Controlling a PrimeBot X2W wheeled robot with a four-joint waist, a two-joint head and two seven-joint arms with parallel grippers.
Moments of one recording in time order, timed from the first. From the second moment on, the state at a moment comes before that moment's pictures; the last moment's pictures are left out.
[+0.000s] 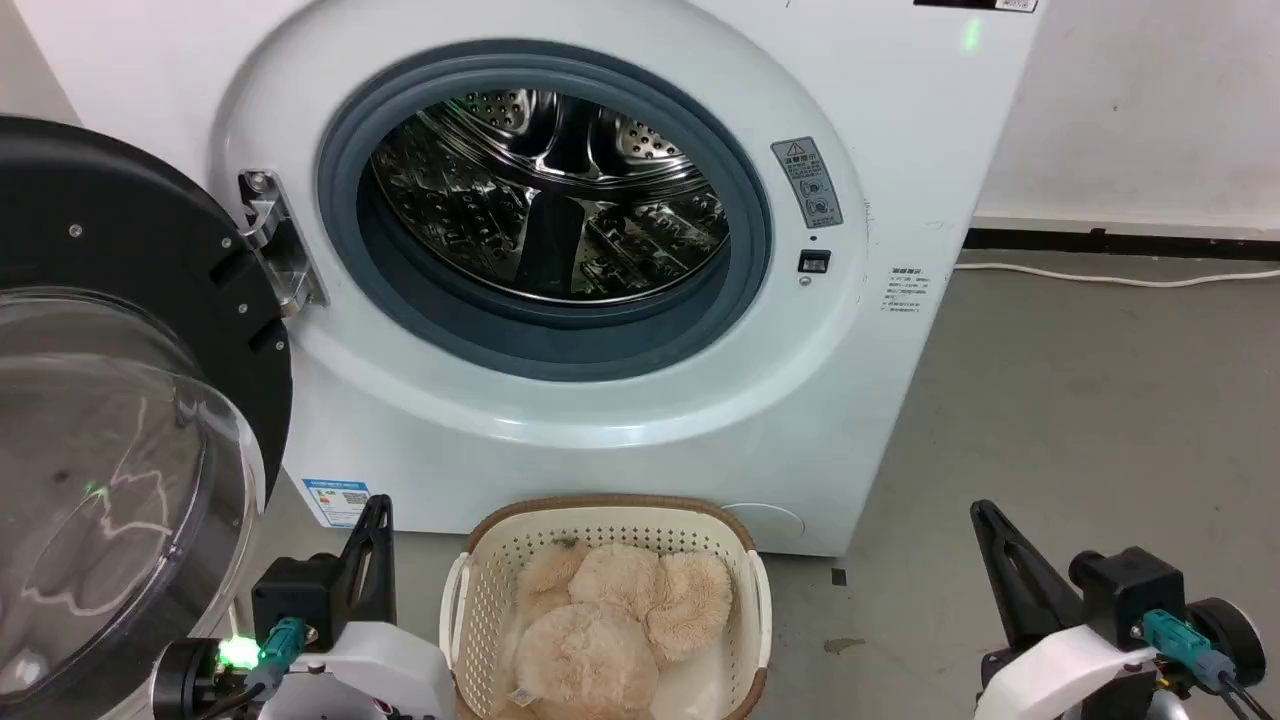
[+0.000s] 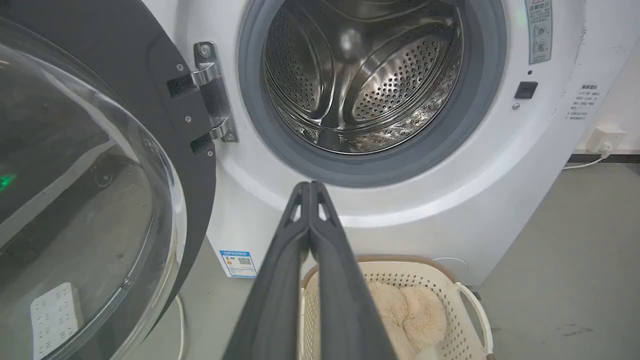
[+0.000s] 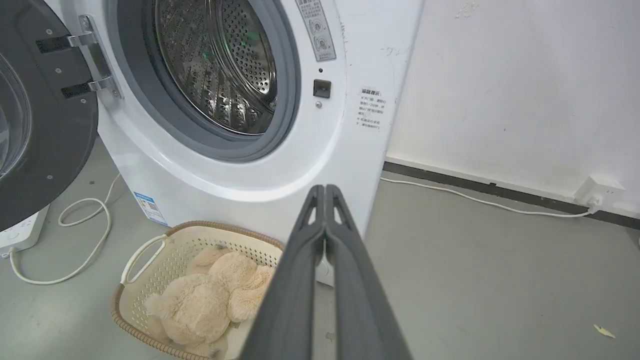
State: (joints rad) left arm 0.00 0.05 0.00 0.00 -0.01 0.00 0.00; right arm 0.01 -0.05 0.00 0.00 0.01 0.13 0.00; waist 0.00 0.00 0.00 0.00
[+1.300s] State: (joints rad) left arm 0.00 0.05 0.00 0.00 -0.01 0.00 0.00; right arm 0.01 -0.05 0.00 0.00 0.01 0.13 0.00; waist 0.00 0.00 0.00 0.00
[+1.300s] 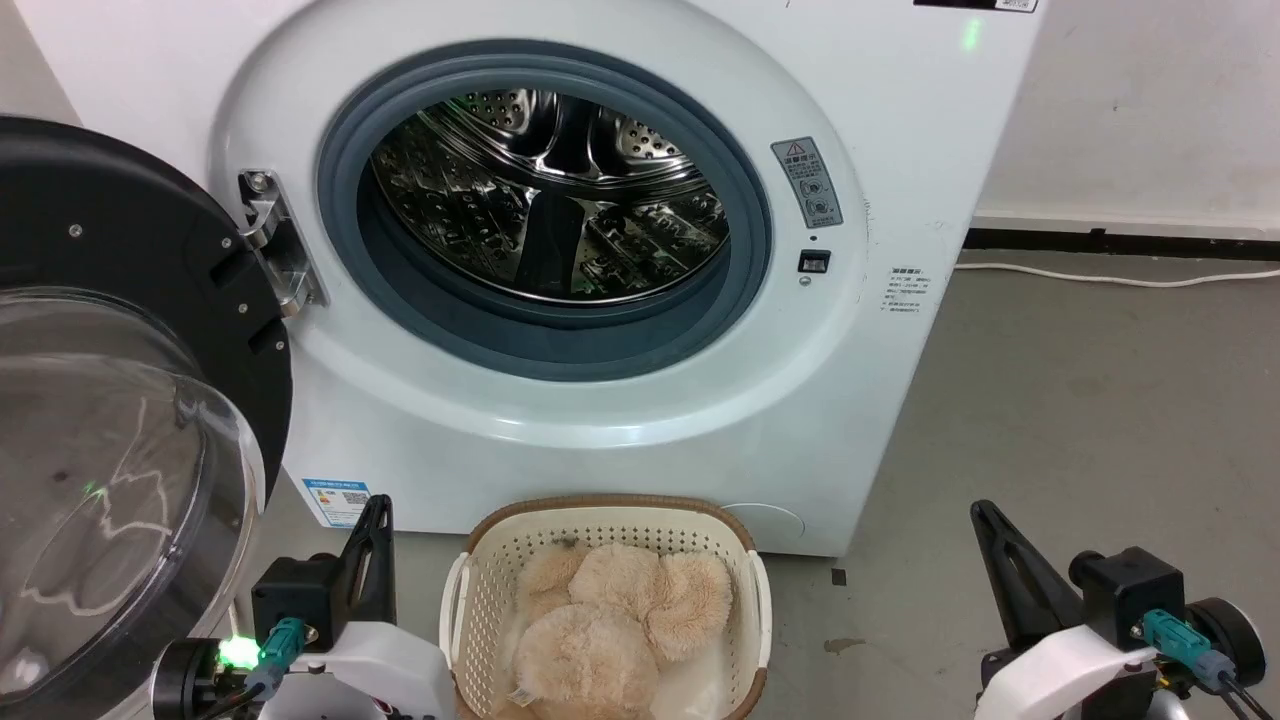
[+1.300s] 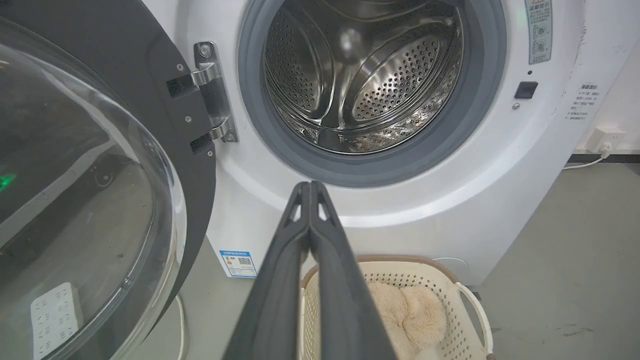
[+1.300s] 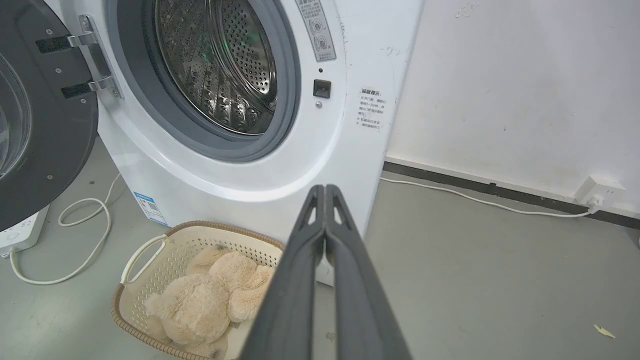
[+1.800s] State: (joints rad) left arm 0.00 0.05 0.00 0.01 -0.01 0.01 0.00; right arm 0.01 -0.05 0.00 0.01 0.01 0.13 0.00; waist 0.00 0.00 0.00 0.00
